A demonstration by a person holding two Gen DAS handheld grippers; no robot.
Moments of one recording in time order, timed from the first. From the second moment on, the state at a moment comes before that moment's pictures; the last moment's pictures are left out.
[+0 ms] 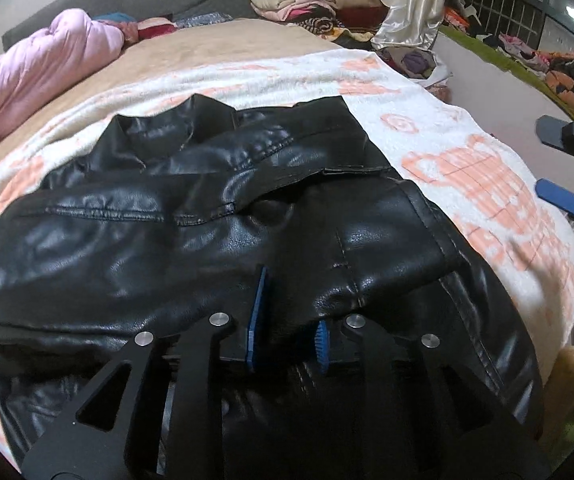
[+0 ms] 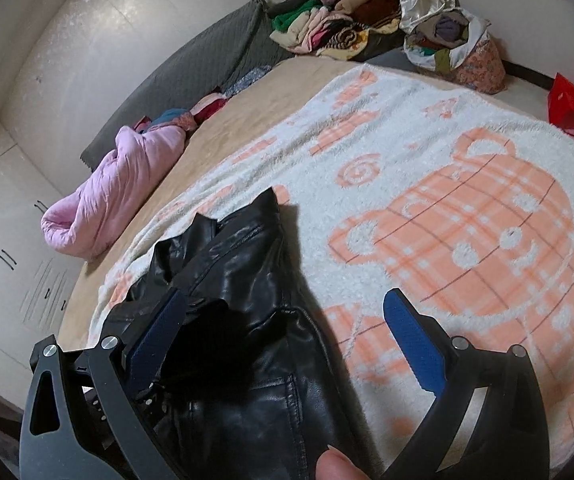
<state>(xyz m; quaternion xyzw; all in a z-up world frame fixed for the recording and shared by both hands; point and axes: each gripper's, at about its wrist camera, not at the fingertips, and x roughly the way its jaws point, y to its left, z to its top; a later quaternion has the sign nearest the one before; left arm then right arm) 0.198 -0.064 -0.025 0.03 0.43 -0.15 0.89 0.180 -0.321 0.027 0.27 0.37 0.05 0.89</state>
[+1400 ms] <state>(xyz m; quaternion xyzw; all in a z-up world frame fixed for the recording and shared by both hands) 0.218 0.160 0.031 -0.15 0.39 0.01 0.91 0.262 -0.164 0.062 -0.01 0.36 0.18 0.92</state>
